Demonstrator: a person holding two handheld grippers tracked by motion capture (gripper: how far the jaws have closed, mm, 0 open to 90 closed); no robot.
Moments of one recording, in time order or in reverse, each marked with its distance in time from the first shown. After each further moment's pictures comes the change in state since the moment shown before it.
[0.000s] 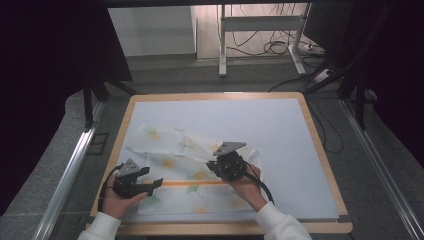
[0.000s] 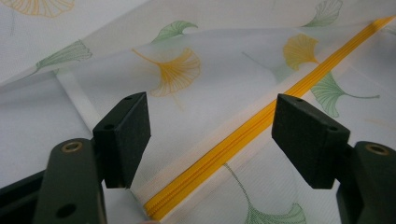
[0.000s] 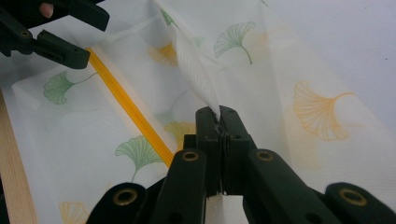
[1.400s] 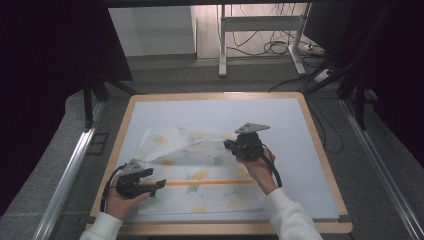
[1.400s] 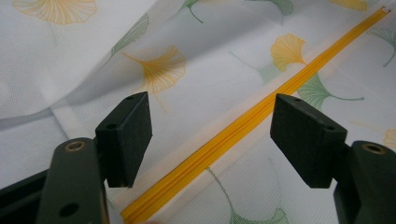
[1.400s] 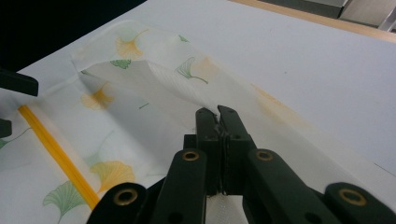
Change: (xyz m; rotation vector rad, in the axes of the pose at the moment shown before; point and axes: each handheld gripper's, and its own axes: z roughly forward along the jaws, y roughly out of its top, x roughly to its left) left arm -0.005 0.002 0.005 0.014 -0.037 -0.018; right arm -0.066 0.005 -0.016 -0.112 -0.101 0.150
